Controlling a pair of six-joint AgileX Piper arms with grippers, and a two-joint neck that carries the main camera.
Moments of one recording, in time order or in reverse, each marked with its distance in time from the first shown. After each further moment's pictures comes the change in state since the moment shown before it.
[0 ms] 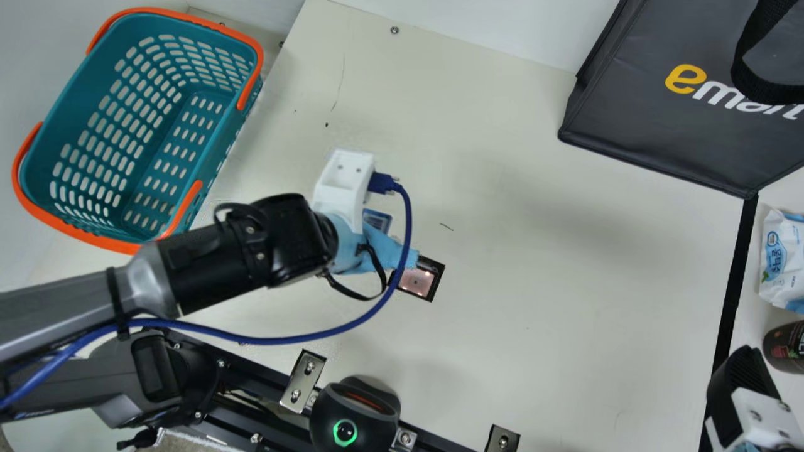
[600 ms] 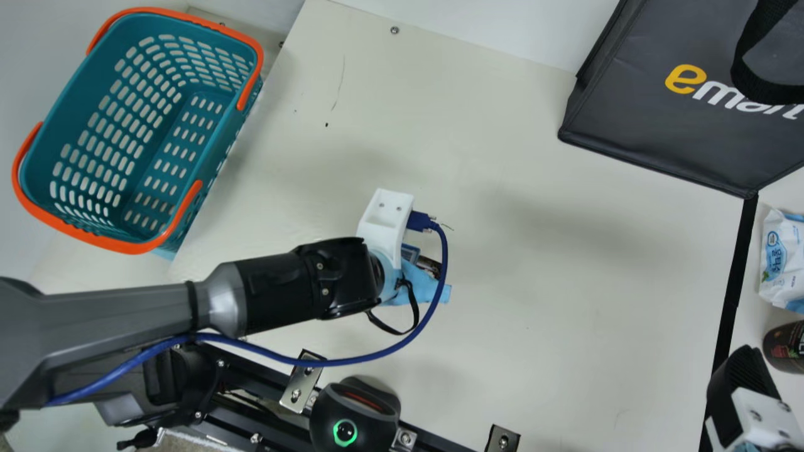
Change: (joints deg) left arm -6.8 7.7 0.8 0.0 -6.3 -6.5; right arm 0.0 0.0 0.0 0.0 0.0 0.0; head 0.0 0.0
